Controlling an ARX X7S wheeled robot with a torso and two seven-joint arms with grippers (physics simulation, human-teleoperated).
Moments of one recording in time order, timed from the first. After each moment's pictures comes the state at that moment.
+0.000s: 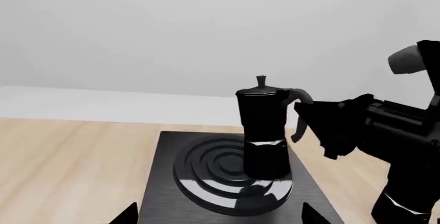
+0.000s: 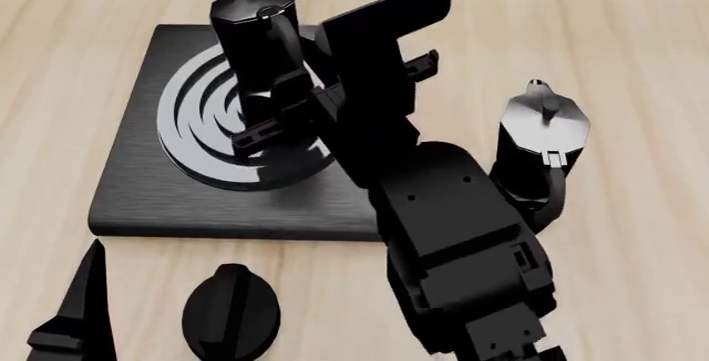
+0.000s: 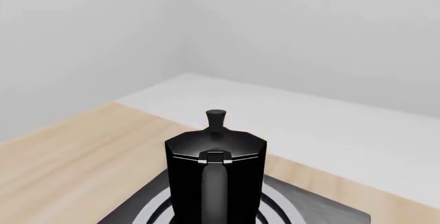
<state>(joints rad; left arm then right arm) -0.11 -0.62 0.24 0.86 -0.74 -0.43 -0.63 1.08 0.11 -0.53 0.52 0.48 0.28 -0.17</state>
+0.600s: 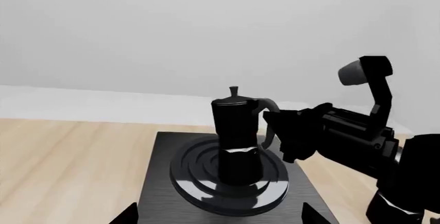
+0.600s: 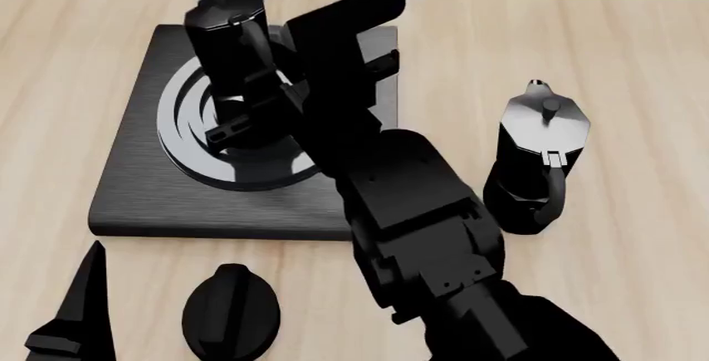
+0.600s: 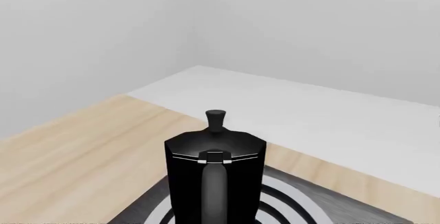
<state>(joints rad) -0.10 -0.63 0.24 0.87 -0.75 -0.42 -0.62 1.31 0.02 -1.09 1.04 0.96 -0.10 -0.16</state>
